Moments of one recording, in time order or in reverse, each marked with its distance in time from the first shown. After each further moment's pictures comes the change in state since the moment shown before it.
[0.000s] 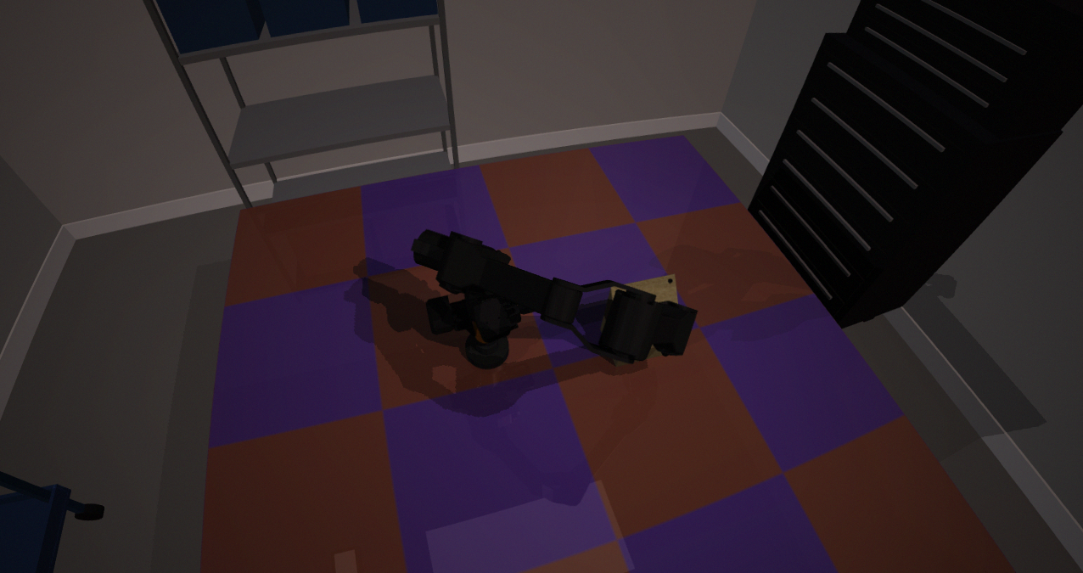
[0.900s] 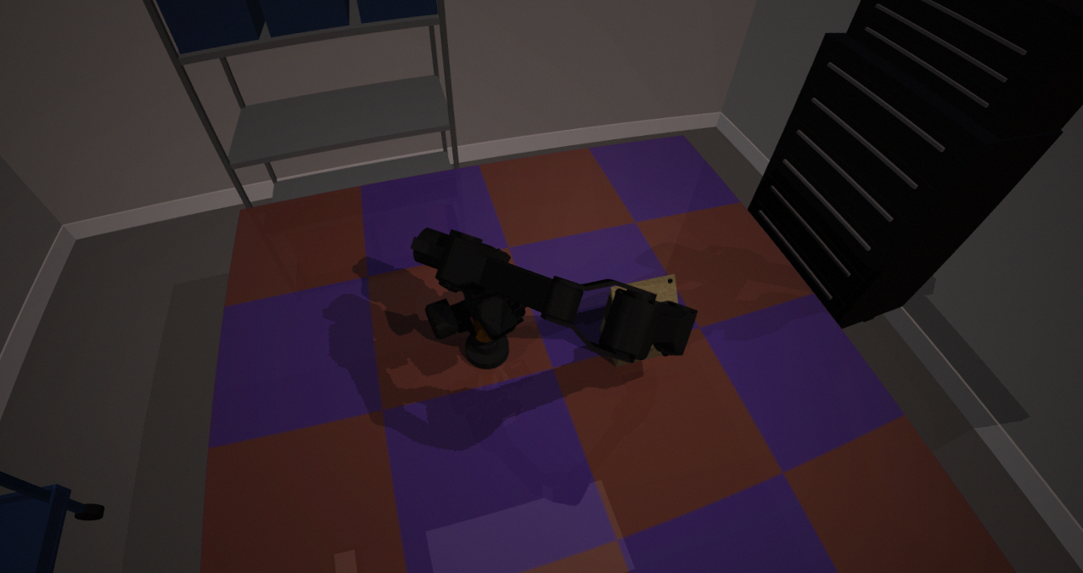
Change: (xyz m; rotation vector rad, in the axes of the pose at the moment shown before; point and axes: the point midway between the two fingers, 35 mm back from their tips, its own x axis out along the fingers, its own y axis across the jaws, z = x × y) arm -0.003 -0.001 0.000 -0.155 -0.001 -0.003
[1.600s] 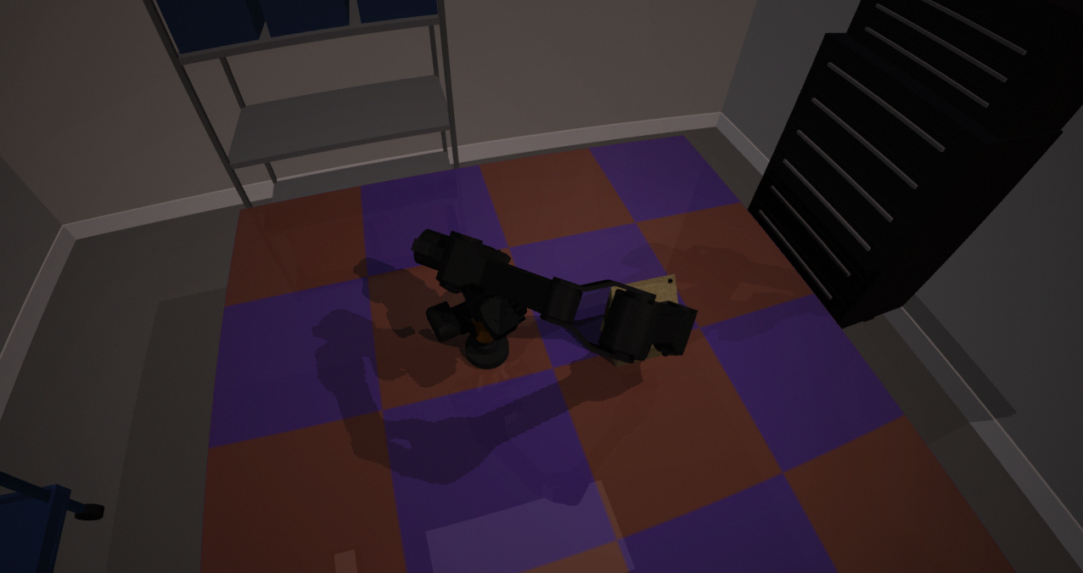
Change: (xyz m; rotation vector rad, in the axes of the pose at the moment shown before) arm 0.003 0.001 0.000 -0.059 0.001 0.001
